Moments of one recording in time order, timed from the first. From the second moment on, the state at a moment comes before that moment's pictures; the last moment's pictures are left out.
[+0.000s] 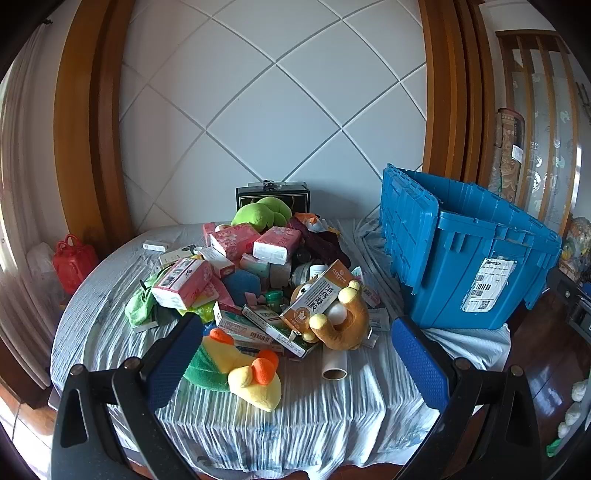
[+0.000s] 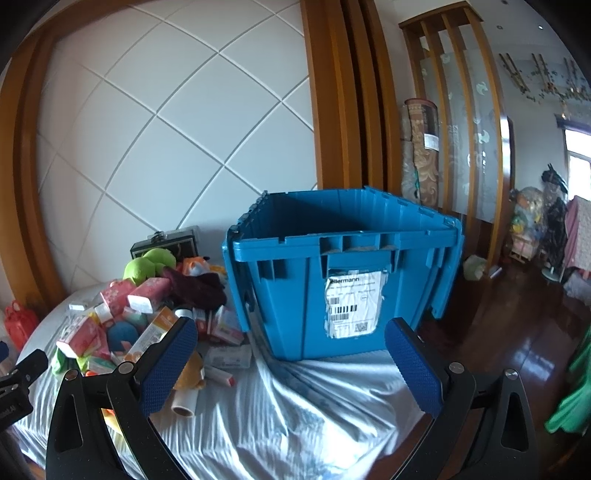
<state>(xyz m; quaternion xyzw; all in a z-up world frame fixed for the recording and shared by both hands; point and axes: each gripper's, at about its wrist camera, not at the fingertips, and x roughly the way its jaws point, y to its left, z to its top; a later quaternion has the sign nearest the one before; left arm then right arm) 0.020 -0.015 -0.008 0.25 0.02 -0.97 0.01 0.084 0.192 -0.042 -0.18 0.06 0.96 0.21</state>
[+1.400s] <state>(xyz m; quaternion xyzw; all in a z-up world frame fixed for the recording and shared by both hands) -0.188 -0.253 -0.103 0.38 0.01 -0.92 0.06 -0.167 0.075 -0.152 -0.39 0.10 0.91 0.13</state>
